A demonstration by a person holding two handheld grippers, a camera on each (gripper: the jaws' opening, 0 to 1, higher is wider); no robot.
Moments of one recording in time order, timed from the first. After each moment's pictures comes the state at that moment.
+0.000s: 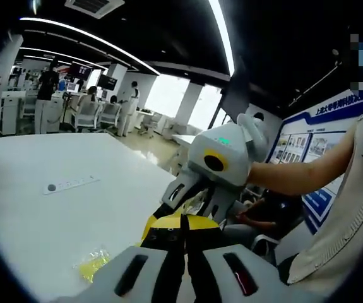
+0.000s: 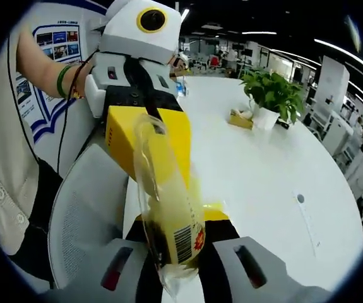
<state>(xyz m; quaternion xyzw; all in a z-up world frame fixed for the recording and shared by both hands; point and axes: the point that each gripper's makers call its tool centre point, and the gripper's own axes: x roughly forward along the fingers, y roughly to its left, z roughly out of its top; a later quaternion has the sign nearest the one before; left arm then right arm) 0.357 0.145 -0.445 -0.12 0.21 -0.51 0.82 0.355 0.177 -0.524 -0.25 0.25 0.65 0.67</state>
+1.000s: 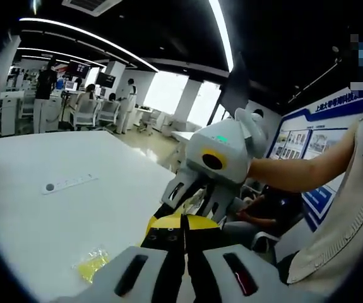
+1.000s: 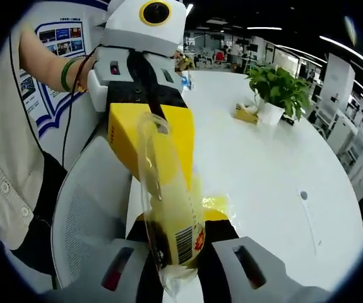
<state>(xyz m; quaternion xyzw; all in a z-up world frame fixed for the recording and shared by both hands) 0.355 0.137 -0.447 -0.11 0.21 -0.52 0.82 0.348 0.169 -0.527 -0.26 0.27 0.66 0.66</state>
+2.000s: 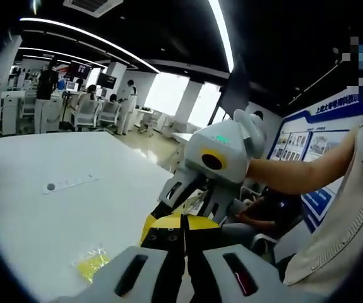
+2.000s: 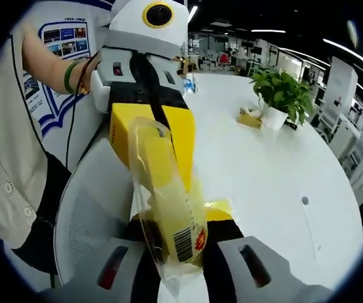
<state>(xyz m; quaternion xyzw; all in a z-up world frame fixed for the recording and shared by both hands) 0.348 0.142 -0.439 -0.12 0.21 -0.51 0.82 0.343 0.175 -0.518 -0.26 0.25 0.67 0.65</state>
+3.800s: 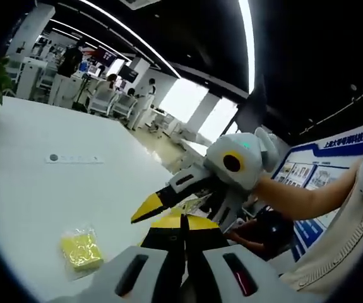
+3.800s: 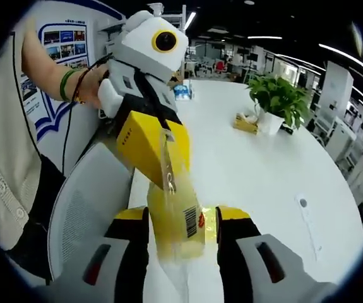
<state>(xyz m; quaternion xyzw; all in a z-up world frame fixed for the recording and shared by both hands) 0.351 0.156 -0.464 -0.22 0.25 -0.46 0.82 0.343 0.172 -0.519 -0.24 0.22 0.66 0.68</state>
